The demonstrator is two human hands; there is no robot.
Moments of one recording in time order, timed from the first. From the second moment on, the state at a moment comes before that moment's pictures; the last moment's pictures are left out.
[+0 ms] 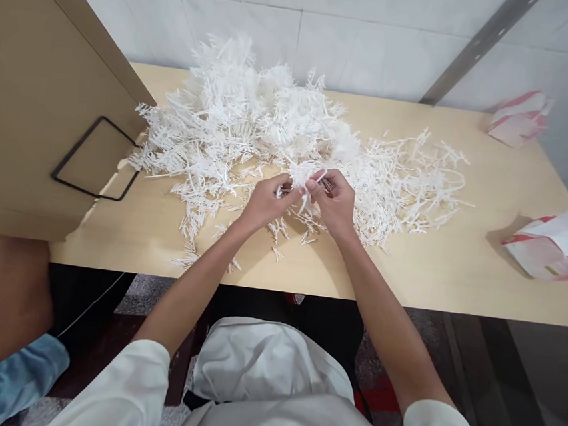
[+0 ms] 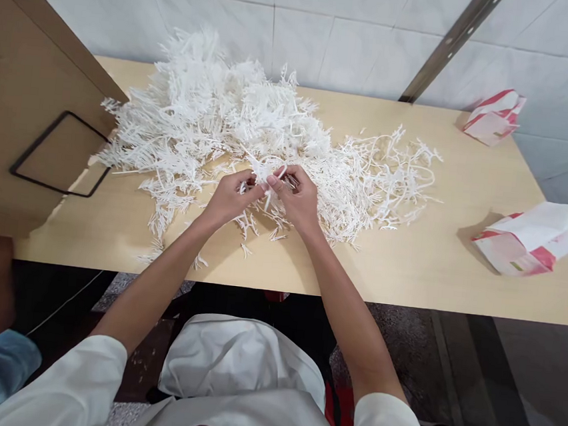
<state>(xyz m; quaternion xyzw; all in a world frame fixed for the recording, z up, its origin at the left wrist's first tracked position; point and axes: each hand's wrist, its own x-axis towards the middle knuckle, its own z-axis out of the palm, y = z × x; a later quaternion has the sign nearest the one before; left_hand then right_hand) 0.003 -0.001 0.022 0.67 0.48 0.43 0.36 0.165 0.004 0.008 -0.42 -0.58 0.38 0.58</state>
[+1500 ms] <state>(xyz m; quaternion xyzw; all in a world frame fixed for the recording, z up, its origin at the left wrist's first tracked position) 0.003 0.002 0.016 0.44 0.37 0.49 0.66 0.165 0.006 0.001 -0.42 -0.62 0.33 0.57</state>
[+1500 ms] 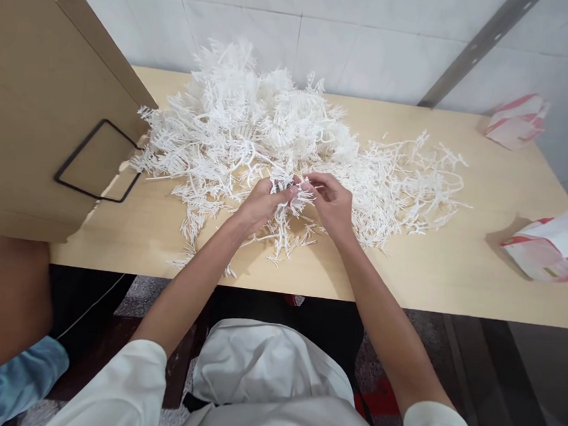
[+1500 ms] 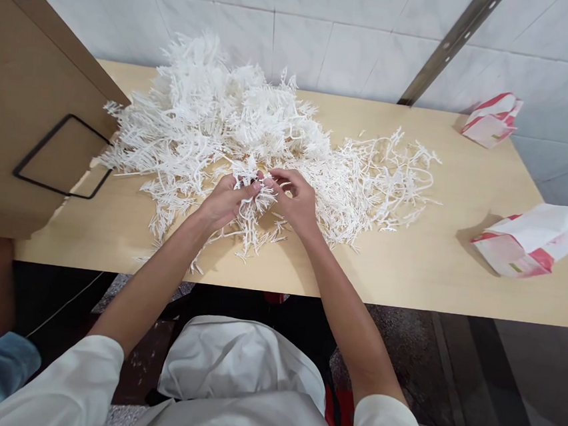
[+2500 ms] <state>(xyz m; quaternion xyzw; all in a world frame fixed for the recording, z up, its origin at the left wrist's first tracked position) 0.008 0.001 0.014 0.46 0.45 0.49 0.59 0.164 0.003 0.008 -0.44 -0.63 0.40 0.51</state>
